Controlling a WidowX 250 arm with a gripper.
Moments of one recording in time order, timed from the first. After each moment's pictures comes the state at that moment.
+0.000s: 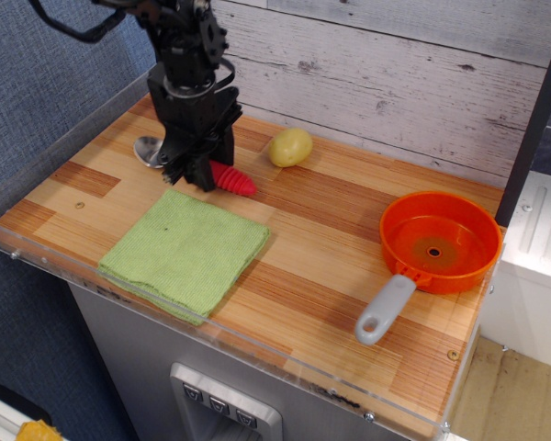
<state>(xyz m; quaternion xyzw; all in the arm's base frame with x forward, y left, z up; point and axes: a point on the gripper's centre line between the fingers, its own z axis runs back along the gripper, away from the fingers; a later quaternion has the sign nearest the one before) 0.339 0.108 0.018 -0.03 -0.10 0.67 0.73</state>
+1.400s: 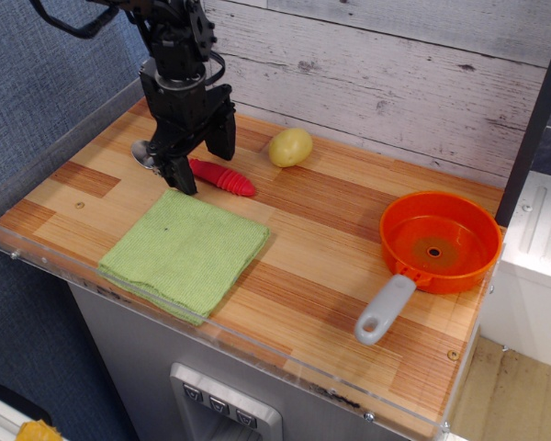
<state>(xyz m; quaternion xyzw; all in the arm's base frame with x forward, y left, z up) 0.344 0.119 0.023 -0.03 -0.09 0.65 0.75</state>
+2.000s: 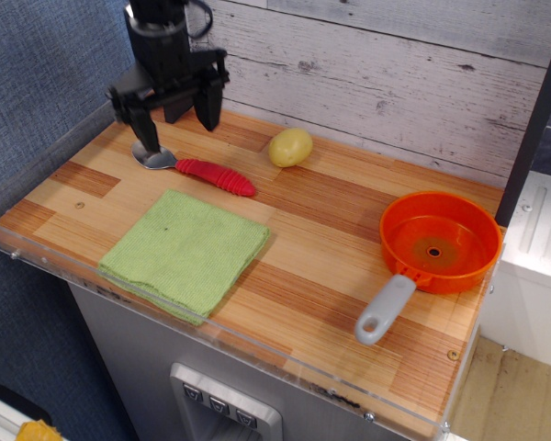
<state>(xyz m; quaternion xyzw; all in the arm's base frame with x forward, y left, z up) 0.332 0.127 0.069 0.02 -0.09 0.49 0.87</state>
